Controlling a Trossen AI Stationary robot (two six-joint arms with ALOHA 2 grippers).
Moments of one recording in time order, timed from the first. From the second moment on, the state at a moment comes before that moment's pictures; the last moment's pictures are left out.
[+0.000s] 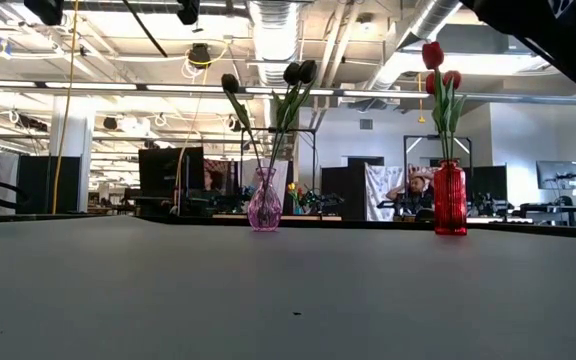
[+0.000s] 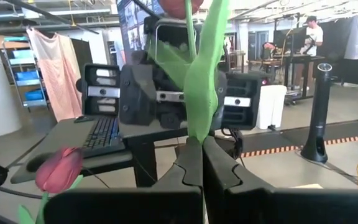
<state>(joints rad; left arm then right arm) -0.67 0.02 0.65 -0.44 -0.66 -0.06 0.03 2.37 2.27 0.23 0.15 0.07</state>
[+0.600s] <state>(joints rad) -0.67 0.02 0.65 -0.35 -0.67 0.05 0.03 2.37 2.27 0.22 0.15 0.08</state>
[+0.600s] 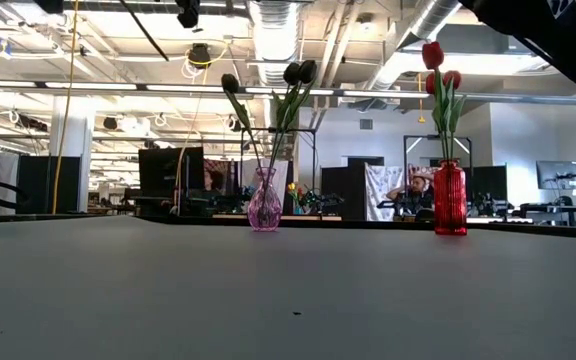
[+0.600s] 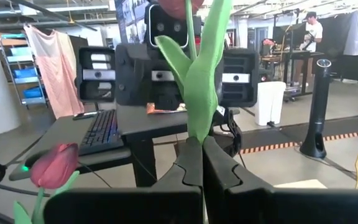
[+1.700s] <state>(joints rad) -0.67 0.02 0.65 -0.27 -0.73 0.07 0.03 2.37 2.27 0.20 0.16 0.08</state>
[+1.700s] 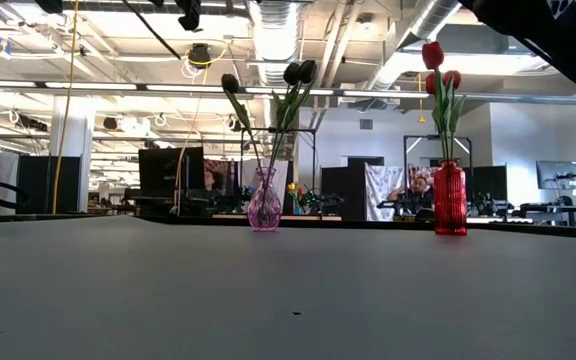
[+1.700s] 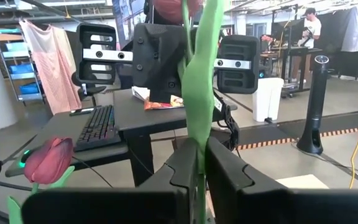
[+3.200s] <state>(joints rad) -0.67 0.38 0.98 -0.43 0.27 -0.31 0.27 2.05 2.27 -0.53 0.55 0.10</state>
